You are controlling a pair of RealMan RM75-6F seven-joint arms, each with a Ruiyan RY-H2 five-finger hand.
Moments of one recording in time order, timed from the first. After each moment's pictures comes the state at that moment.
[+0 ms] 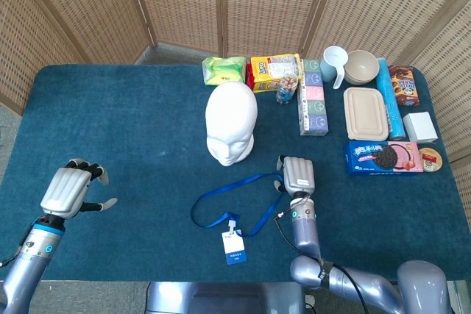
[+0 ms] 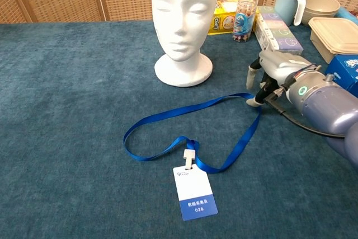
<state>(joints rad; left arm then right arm) -0.34 -1.17 -0.09 -1.79 1.38 1.25 0.27 0.70 -1.90 0.35 -1.35 -0.70 1.23 -0.73</state>
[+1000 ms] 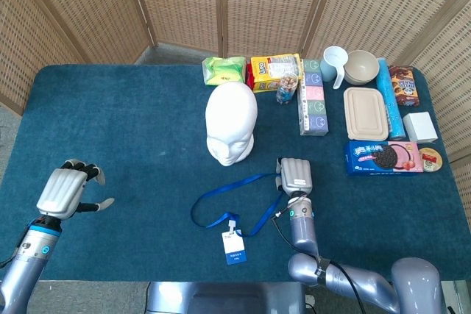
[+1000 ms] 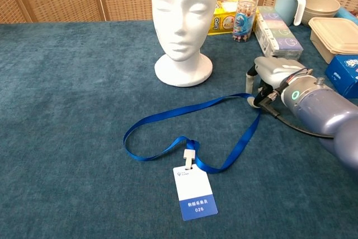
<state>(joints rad) -0.33 -1.17 -0.08 -1.77 1.38 1.27 0.24 0.74 -1.92 0.34 -1.30 -0.66 1.19 -0.78</state>
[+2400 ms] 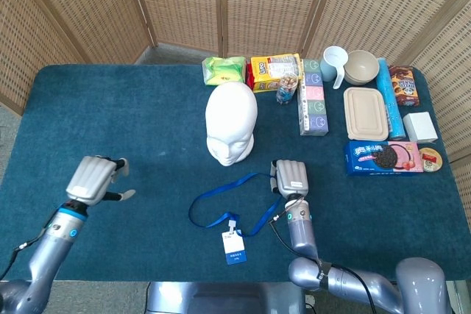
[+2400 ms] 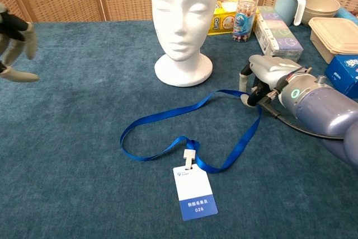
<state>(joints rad) -0.46 -1.27 -0.14 -1.74 1.30 1.15 0.41 0.73 -1.89 0.33 -1.39 -0.68 1.20 -0.75</state>
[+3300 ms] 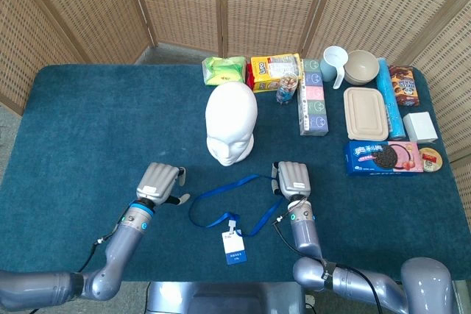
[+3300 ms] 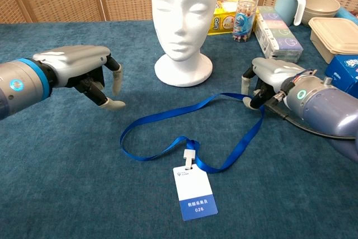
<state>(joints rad) -0.69 -1.62 -0.20 -1.71 0.83 1.11 0.78 0.72 -1.86 0.32 -1.41 -0.66 1.17 -0.71</state>
